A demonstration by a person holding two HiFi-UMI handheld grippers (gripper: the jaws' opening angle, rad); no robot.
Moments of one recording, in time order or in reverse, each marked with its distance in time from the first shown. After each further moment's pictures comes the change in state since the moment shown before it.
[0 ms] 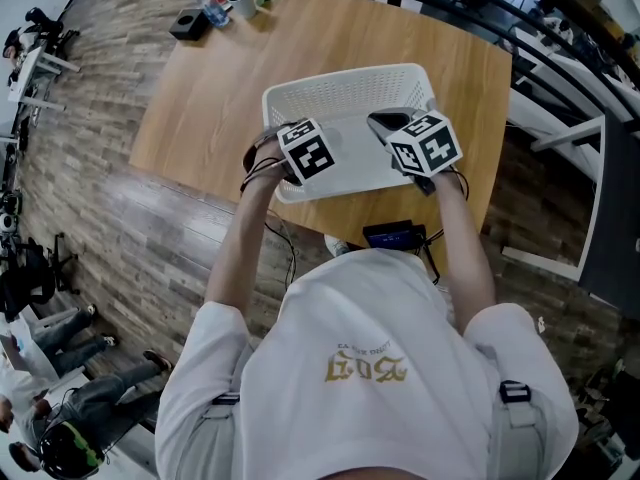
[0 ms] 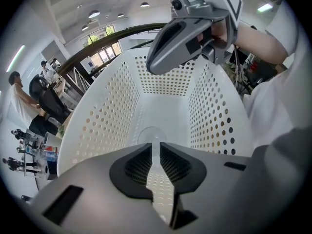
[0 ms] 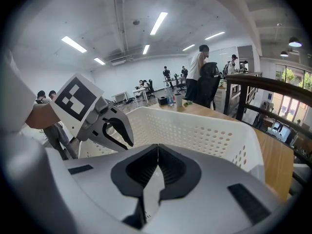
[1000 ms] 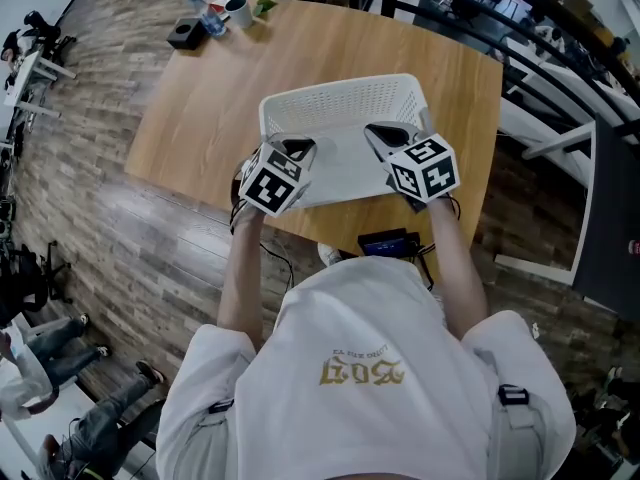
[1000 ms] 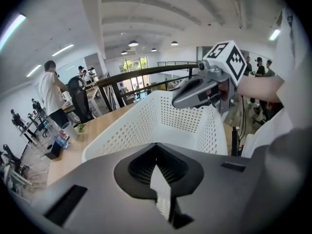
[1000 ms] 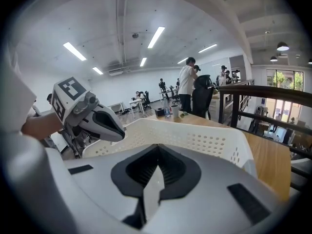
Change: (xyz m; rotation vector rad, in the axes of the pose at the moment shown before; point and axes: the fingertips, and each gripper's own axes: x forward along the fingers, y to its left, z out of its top) left arm -0.068 0.015 0.008 -0.290 -0.385 0.160; right arm -0.021 0.010 0.012 0.020 -0.149 -0.054
